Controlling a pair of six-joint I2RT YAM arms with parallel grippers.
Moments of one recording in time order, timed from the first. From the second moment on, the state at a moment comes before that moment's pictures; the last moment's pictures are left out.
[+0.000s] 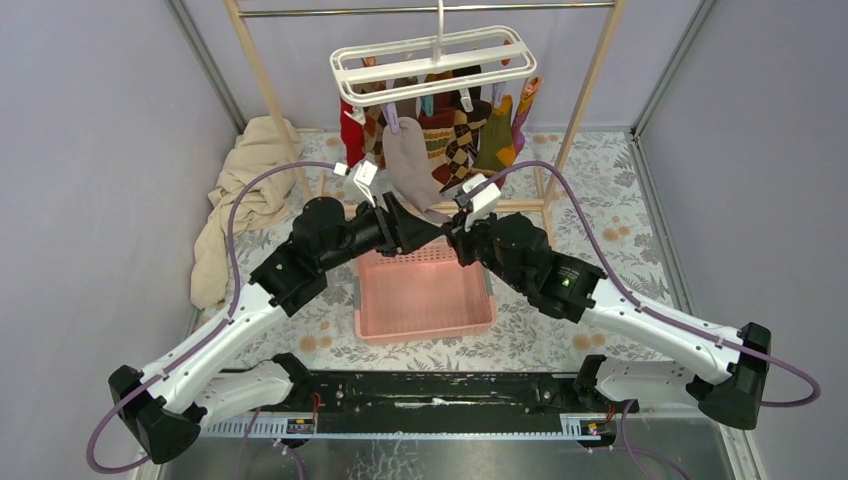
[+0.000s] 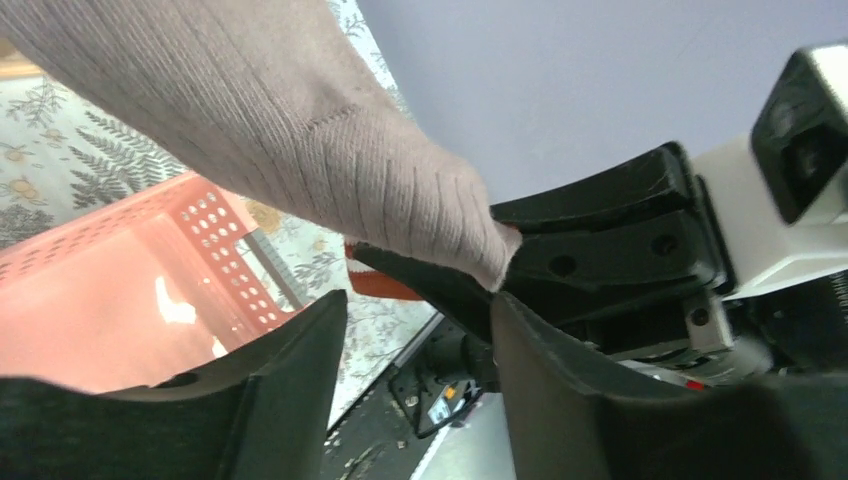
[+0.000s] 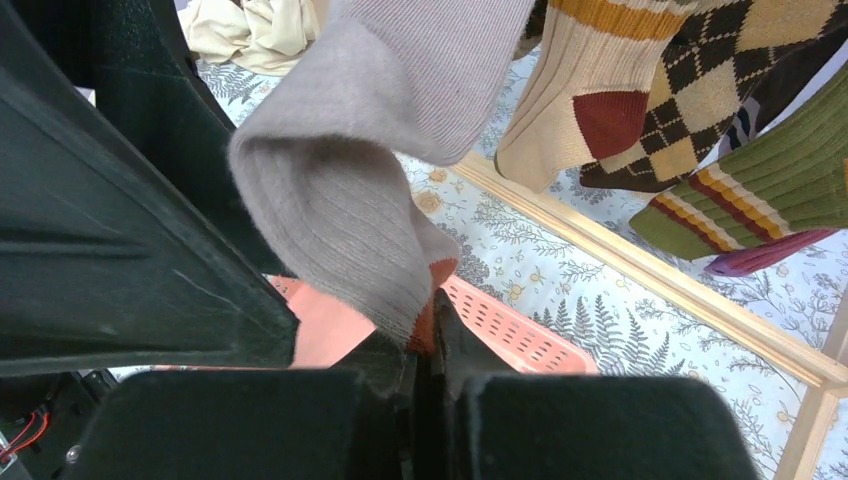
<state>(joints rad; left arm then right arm) -0.71 0.99 0.95 -0.13 0.25 -0.84 1.02 1.12 1.02 -0.15 0.32 0.11</state>
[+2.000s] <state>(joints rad) -0.42 1.30 1.23 0.28 0.18 -0.51 0.56 1.07 1.23 -0.52 -0.24 0.24</state>
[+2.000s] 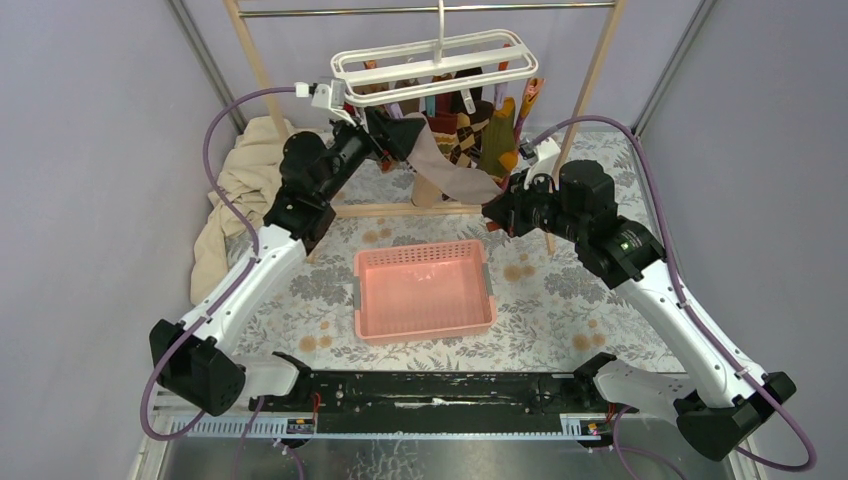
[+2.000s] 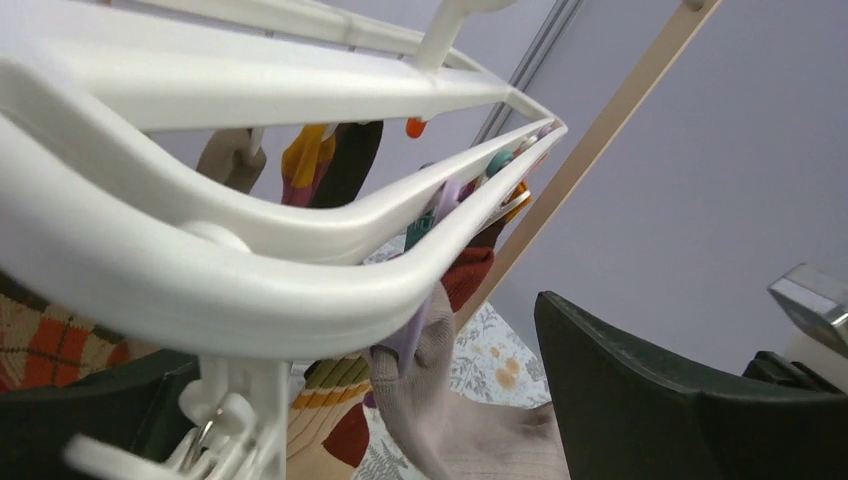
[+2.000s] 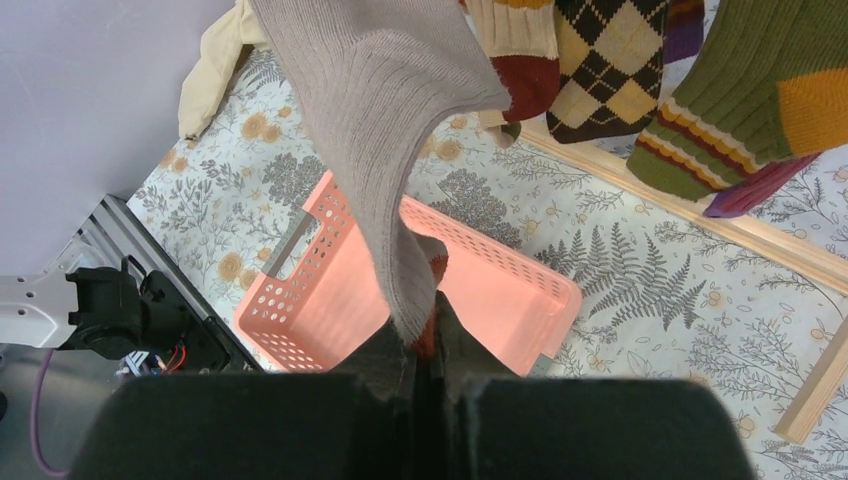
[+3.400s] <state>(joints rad) -0.36 1.34 1.21 0.44 0.19 -0.52 0.55 1.08 1.20 -0.51 -0.26 0.24</state>
